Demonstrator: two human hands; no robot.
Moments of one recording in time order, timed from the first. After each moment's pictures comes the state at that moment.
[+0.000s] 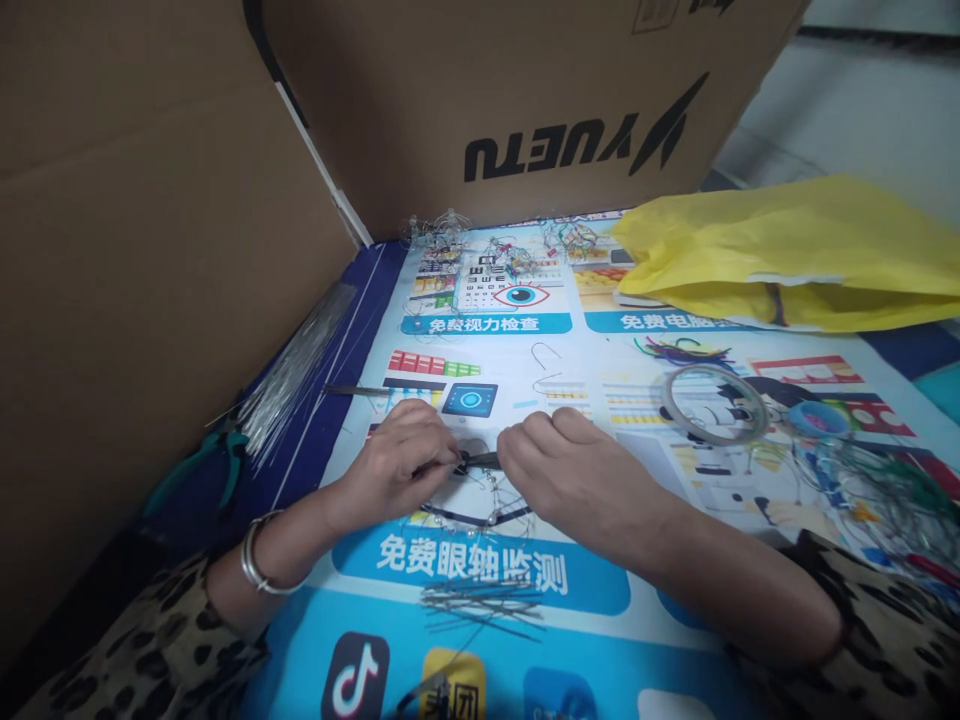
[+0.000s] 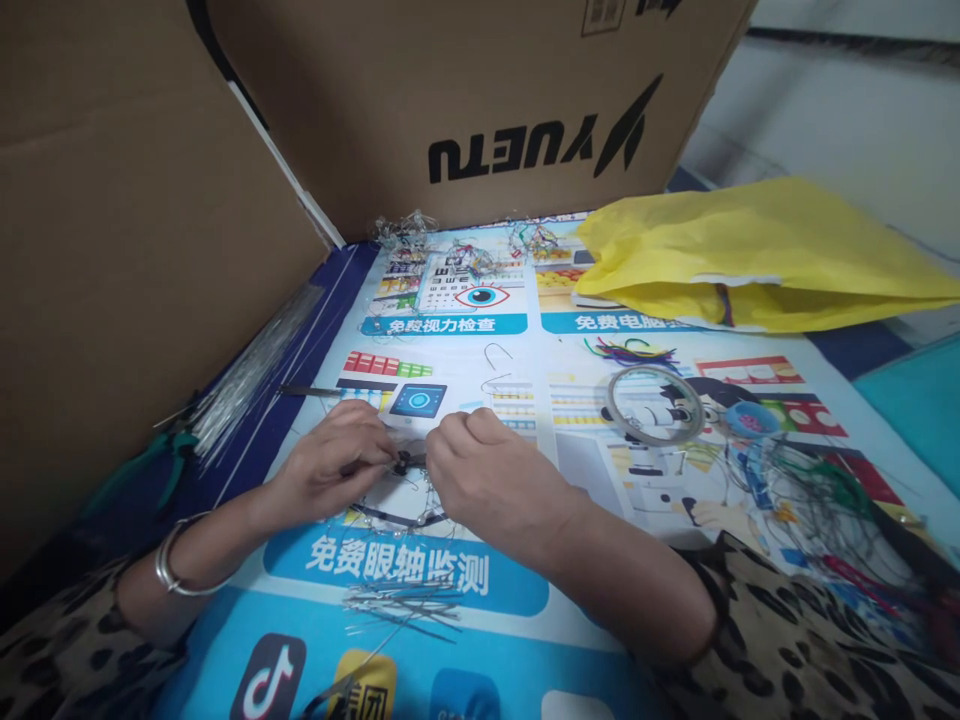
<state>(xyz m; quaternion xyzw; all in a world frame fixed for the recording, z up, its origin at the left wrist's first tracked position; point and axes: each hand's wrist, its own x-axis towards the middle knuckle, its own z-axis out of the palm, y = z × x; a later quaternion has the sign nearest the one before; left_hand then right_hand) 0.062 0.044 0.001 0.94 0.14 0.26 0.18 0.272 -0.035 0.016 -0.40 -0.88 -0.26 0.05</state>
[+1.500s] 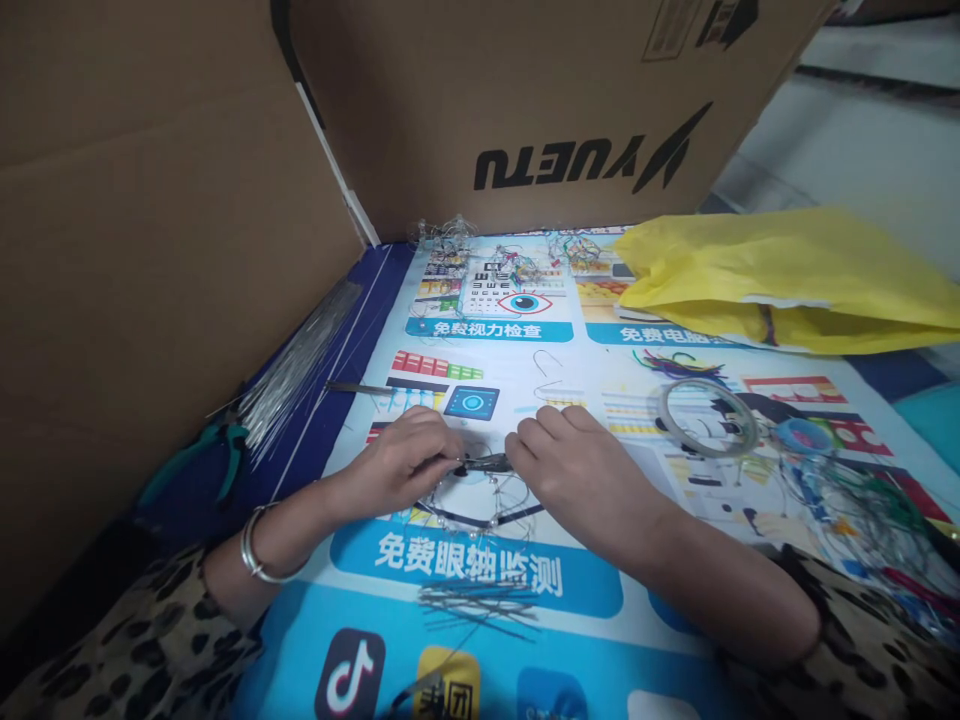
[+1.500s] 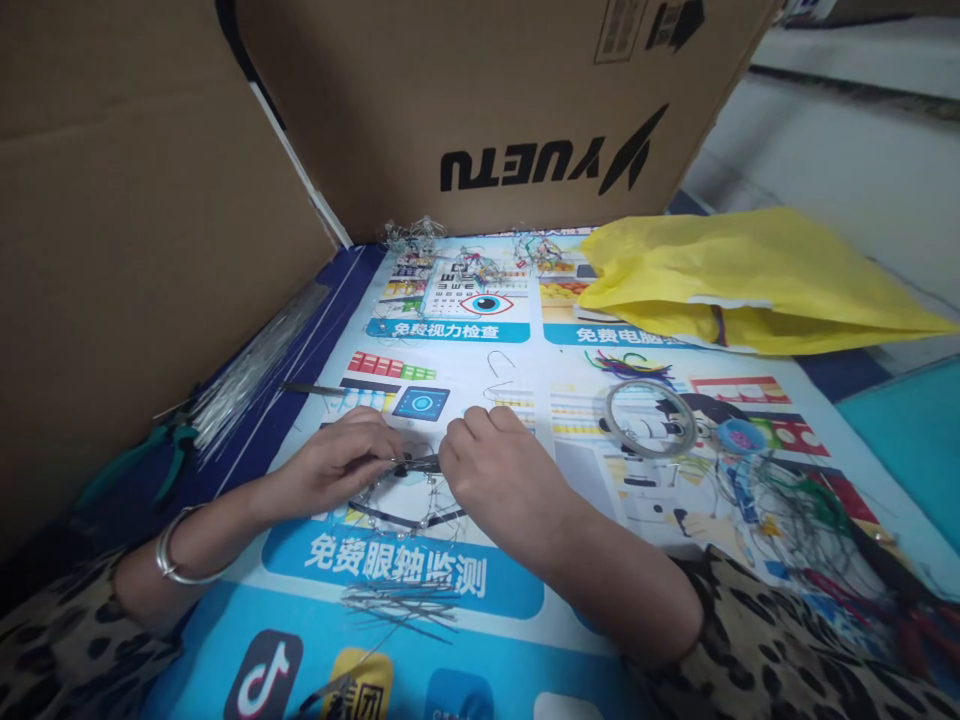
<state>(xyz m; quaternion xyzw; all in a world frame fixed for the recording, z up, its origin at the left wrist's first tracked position) 0.059 0.047 -0.001 0.93 0.15 0.23 0.24 0.275 -0.031 0.013 -0.45 -0.87 -0.17 0.04</state>
